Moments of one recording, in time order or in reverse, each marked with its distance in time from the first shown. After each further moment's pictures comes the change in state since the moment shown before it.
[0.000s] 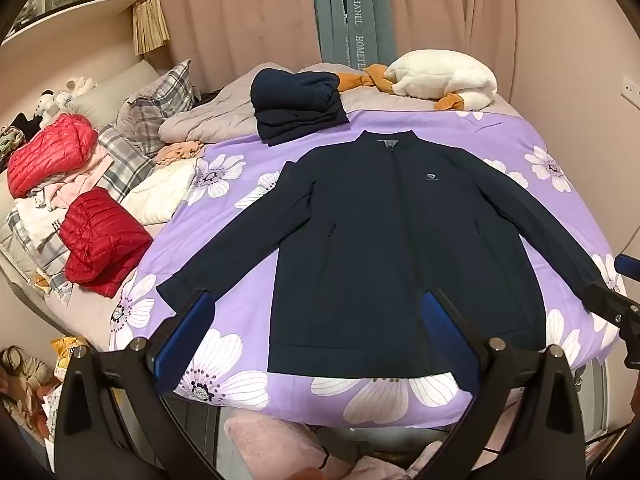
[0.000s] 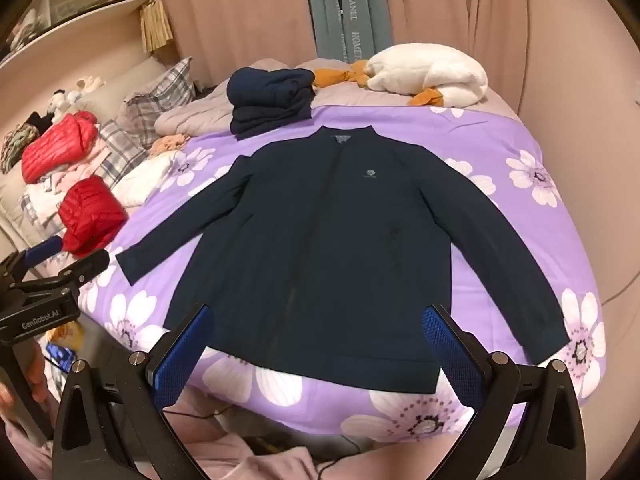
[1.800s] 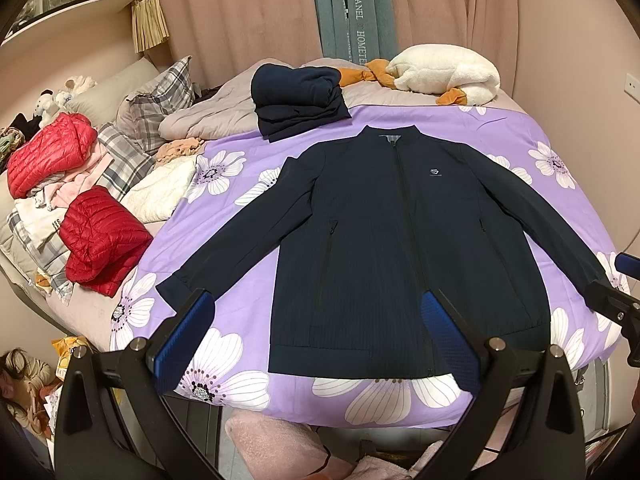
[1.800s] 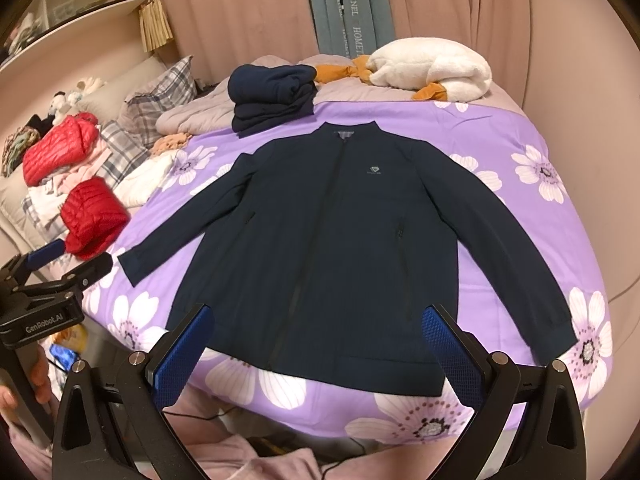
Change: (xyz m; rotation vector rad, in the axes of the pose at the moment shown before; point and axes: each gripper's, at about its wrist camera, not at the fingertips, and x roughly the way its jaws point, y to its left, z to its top) left arm 0.006 0.003 -0.002 0.018 0.021 0.014; right arm 0.008 -0.001 0.002 0.014 0.012 0.006
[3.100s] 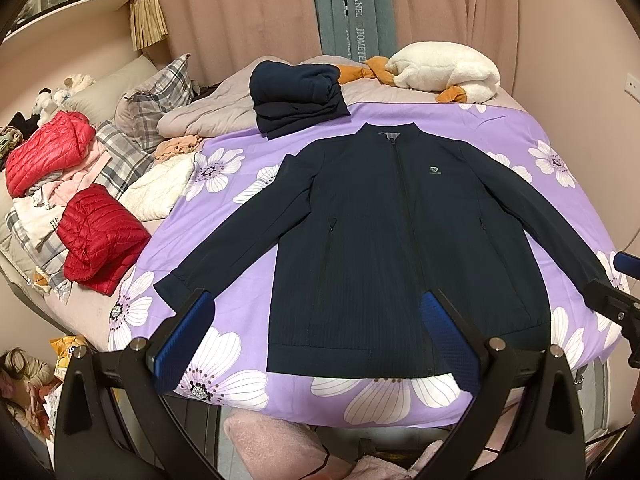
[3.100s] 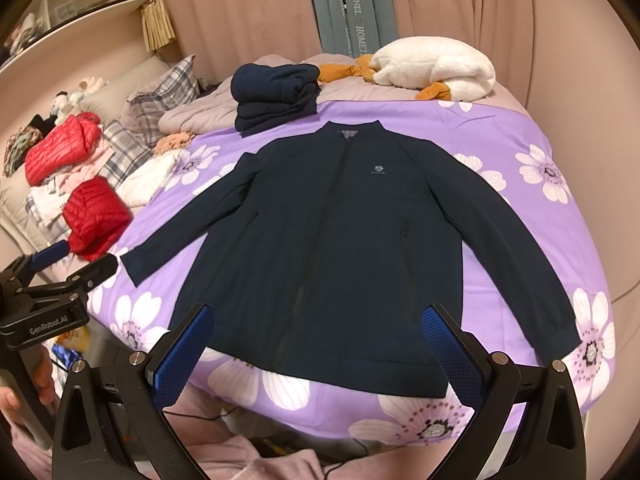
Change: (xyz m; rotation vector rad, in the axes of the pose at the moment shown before) left arm 0.006 -0.003 -0.002 -0.002 0.008 -0.002; right arm 0.003 0.007 -0.001 0.003 0.002 0.007
